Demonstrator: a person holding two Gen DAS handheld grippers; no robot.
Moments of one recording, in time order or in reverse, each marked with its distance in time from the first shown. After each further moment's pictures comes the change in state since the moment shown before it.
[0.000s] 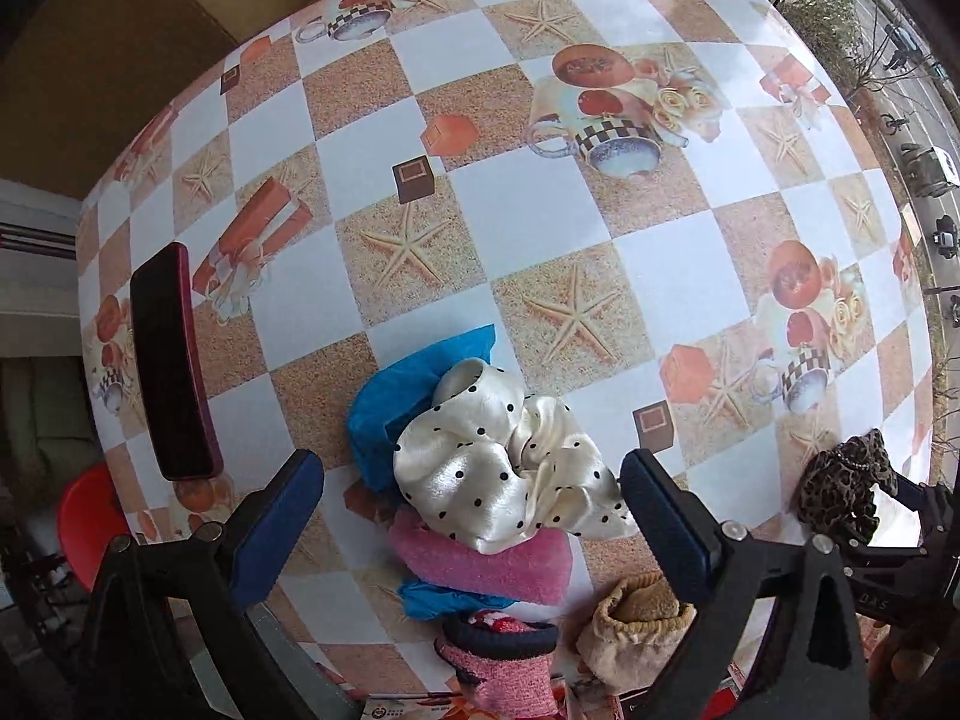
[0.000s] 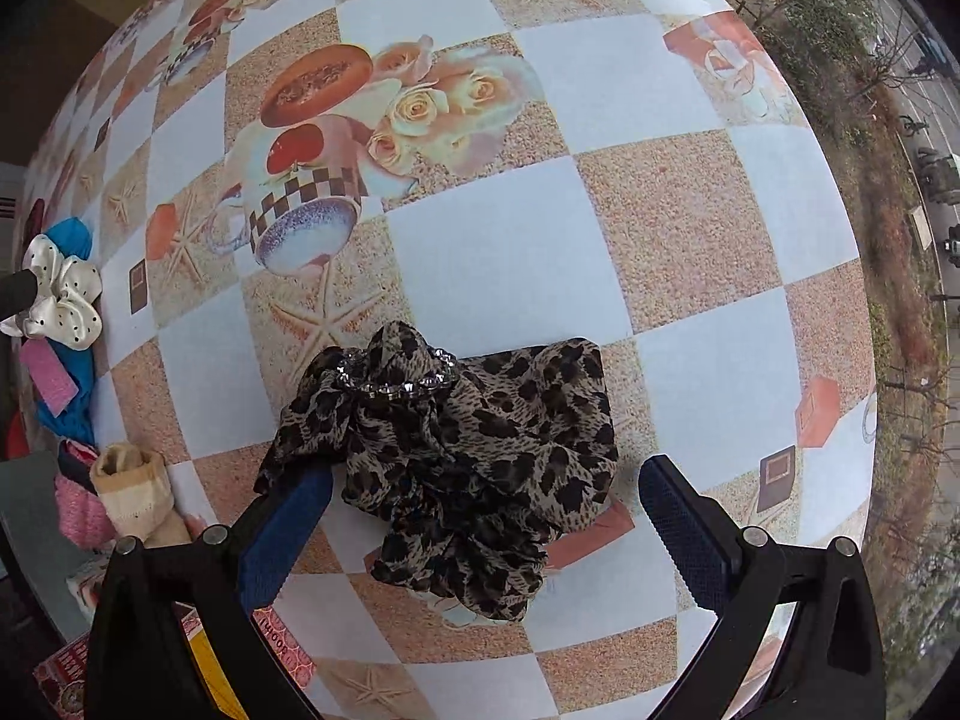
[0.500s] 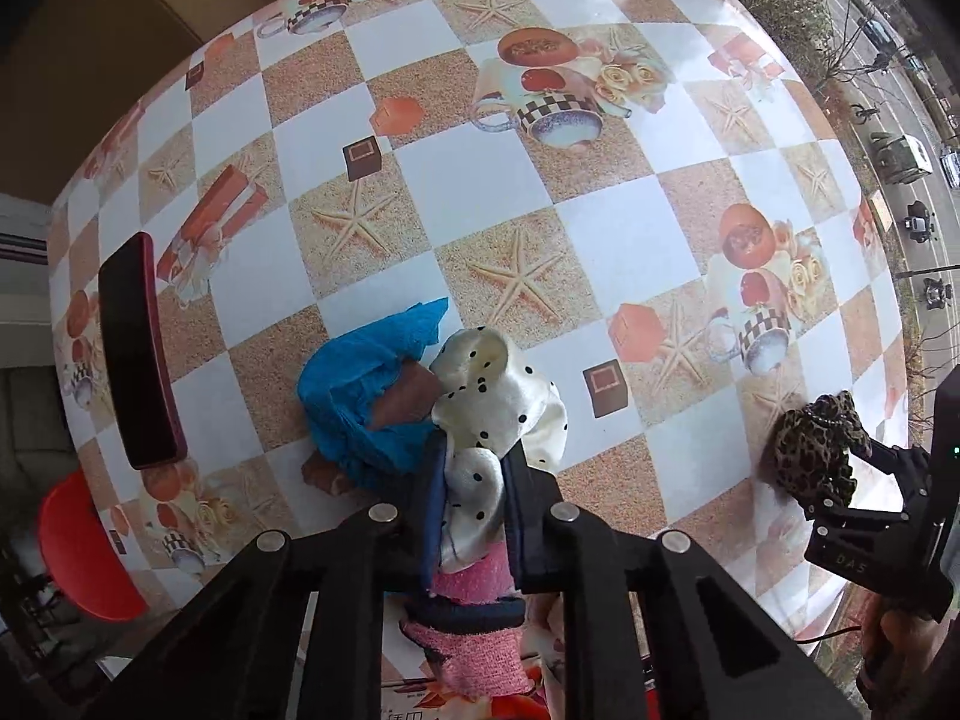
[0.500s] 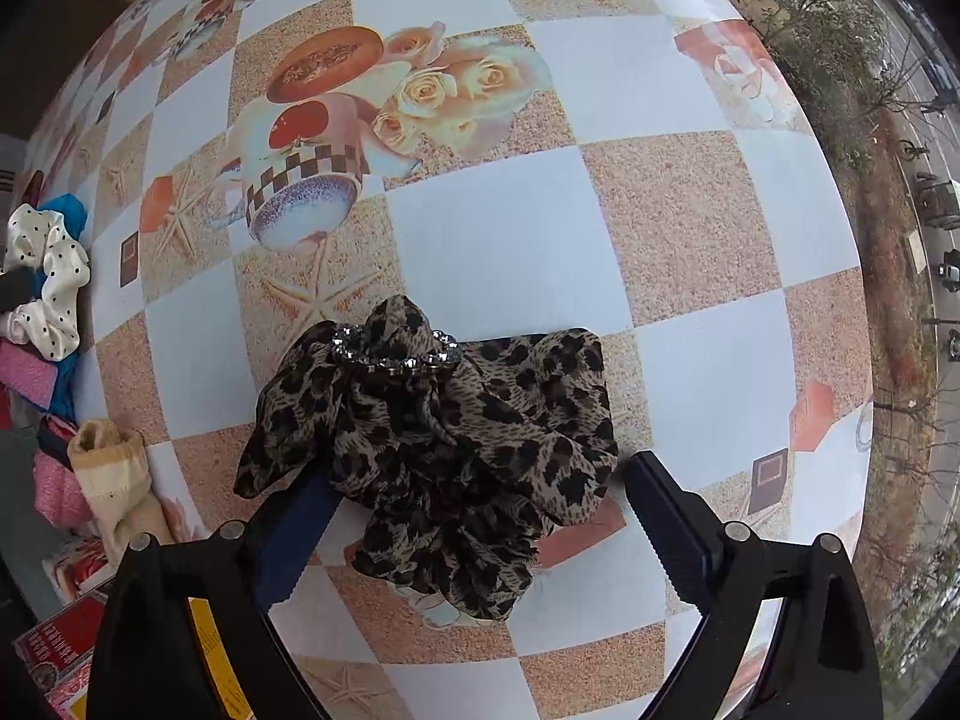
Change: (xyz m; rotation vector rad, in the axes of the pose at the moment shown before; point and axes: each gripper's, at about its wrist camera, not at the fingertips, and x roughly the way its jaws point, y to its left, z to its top) left arm -0.011 -0.015 -0.019 0.038 -0.021 -0.086; right arm -0.010 0.028 -0.019 -0.033 -0.037 -0.040
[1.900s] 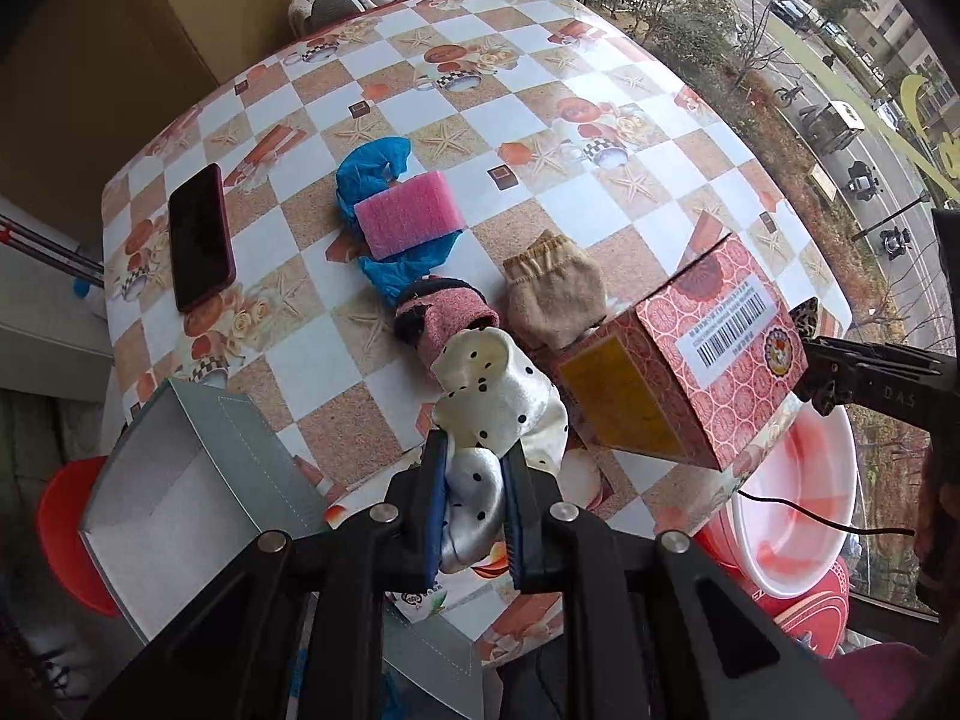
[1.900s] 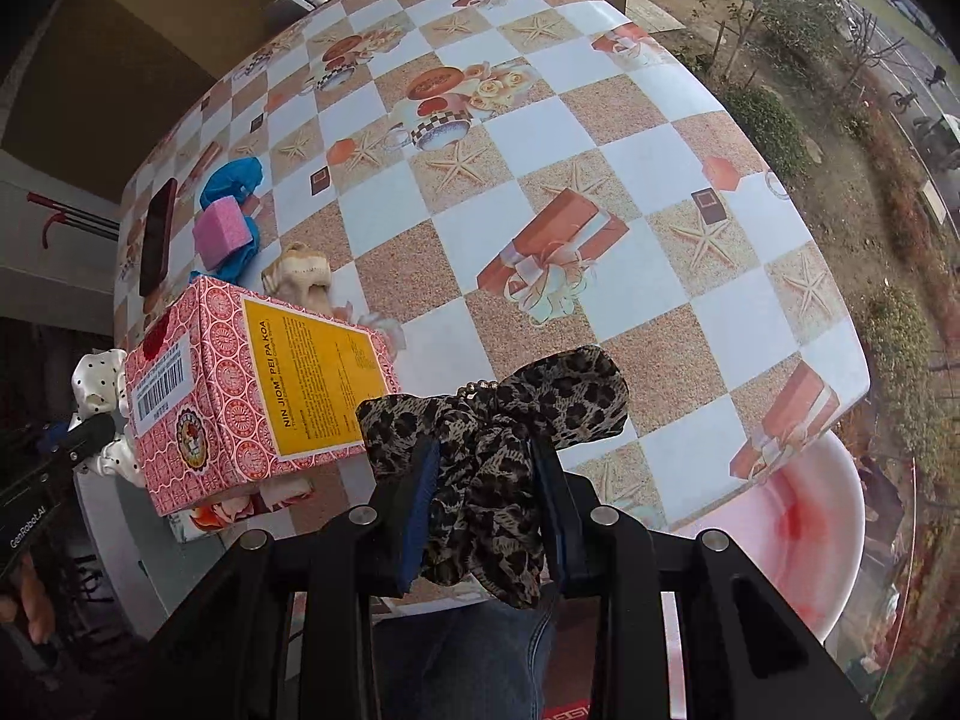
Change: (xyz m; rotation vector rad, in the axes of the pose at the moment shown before) left arm -0.093 0.007 -0.218 0.164 -0.161 -0.062; right arm -0.084 0.030 -0.149 0.135 -0.156 0.179
